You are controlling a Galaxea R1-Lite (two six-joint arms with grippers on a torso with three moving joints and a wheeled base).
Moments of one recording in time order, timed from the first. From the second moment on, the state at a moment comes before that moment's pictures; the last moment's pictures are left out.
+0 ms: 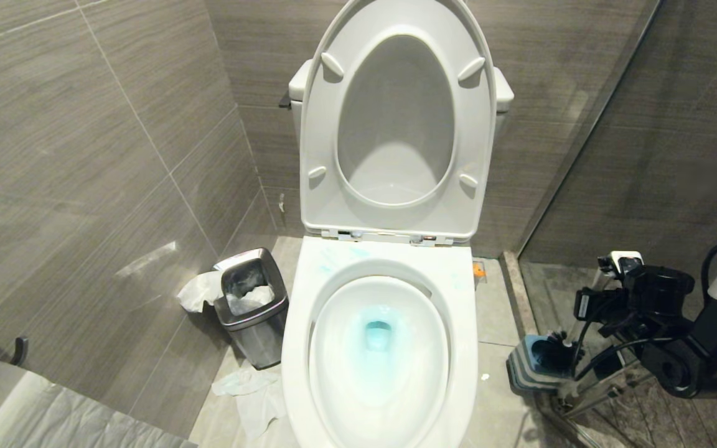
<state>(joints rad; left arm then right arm) 0.00 0.00 0.00 0.01 0.00 0.00 -0.10 2.23 -0.68 -1.25 -0.20 -0.03</state>
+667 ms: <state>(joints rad) 0.00 0.00 0.00 0.01 0.00 0.00 -0.10 2.27 -0.69 -1.25 -0.20 -0.03</state>
